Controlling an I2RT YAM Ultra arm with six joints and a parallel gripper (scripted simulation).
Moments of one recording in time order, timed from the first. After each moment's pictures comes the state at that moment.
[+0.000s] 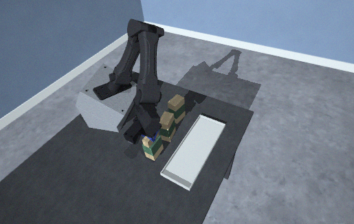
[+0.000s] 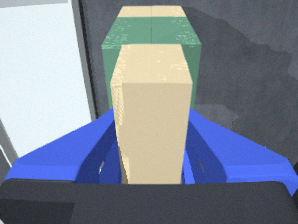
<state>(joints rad) -0.48 1.48 0.93 -0.63 -0.50 1.00</state>
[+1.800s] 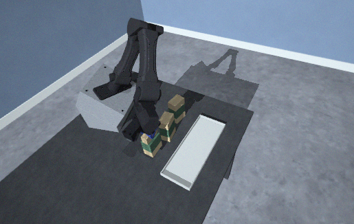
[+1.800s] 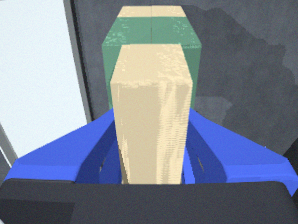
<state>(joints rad) -0.50 1.45 0.96 -0.73 -0.51 0.96</state>
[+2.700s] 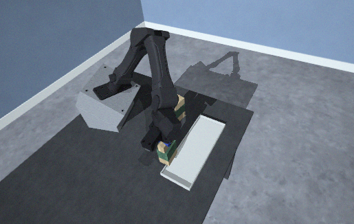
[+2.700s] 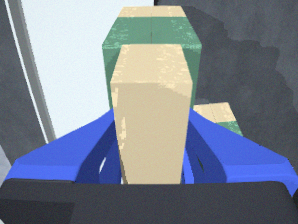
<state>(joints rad) -0.37 1.63 1.30 -0.81 -0.47 1.07</state>
